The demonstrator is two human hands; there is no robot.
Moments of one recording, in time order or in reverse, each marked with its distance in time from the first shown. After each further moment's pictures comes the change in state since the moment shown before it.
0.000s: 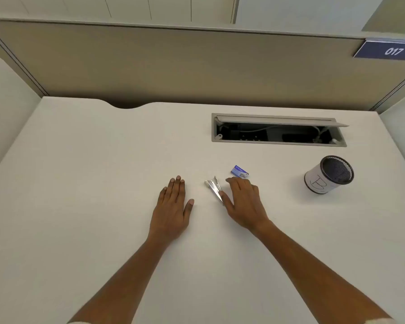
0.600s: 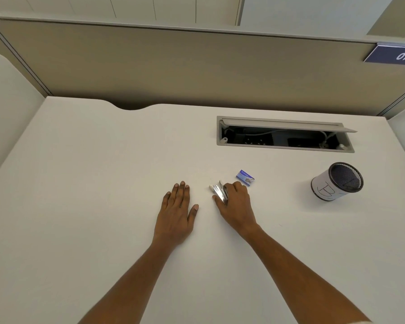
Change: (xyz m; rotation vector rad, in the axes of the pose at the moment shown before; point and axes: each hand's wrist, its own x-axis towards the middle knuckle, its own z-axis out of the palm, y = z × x) left_hand 0.003 -0.004 0.007 0.023 -0.048 -0.029; right_hand 0.022 -0.029 0.024 0.212 -0.079 0.252
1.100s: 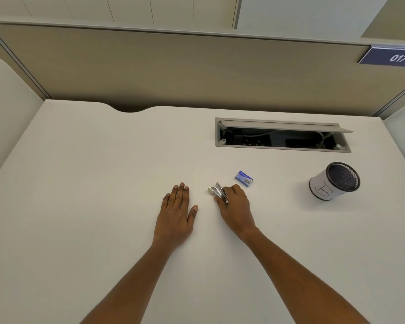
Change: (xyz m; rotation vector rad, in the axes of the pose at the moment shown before) left_hand 0.000 -0.002 0.004 0.001 0.040 0.009; right_hand -0.005 0.002 0.005 0.096 0.038 -0.006
